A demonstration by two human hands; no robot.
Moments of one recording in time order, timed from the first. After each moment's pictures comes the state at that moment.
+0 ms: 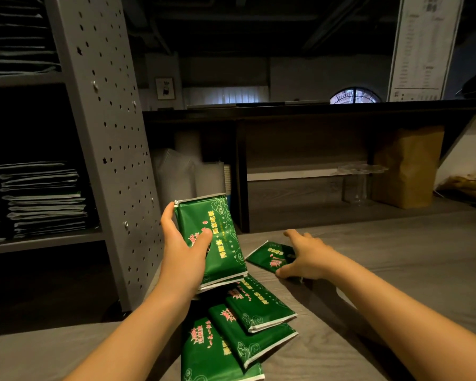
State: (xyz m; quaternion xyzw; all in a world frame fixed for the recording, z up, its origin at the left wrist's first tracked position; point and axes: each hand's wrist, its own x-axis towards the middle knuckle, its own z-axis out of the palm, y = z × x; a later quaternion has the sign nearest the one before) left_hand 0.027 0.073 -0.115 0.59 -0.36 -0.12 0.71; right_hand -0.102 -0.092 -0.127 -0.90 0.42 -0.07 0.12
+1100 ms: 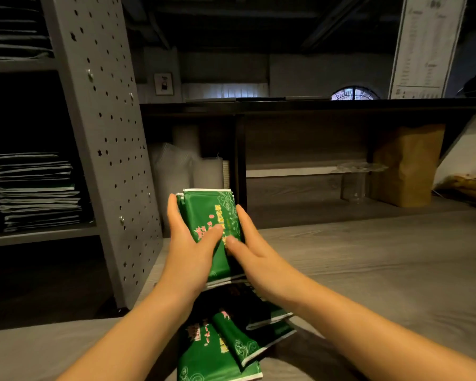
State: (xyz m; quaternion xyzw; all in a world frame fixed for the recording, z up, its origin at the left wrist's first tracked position) left_hand 0.017 0.070 -0.113 0.57 -0.40 -0.12 0.71; right_hand -0.071 -0.008 -0.126 -0.81 0.08 -0.32 0.49
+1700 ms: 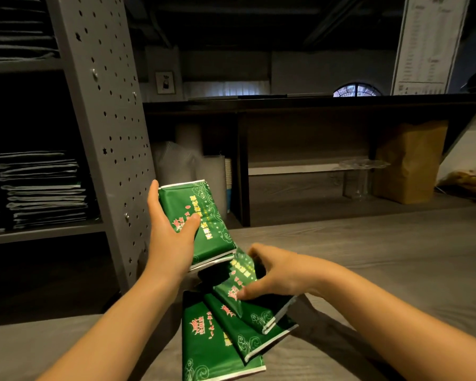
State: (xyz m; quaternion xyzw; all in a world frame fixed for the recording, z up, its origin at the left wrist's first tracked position) left_hand 0.035 0.079 -0.105 0.59 -0.38 -0.04 0.71; right_hand -0.090 -0.039 -0.124 -0.91 0.25 -0.04 0.33
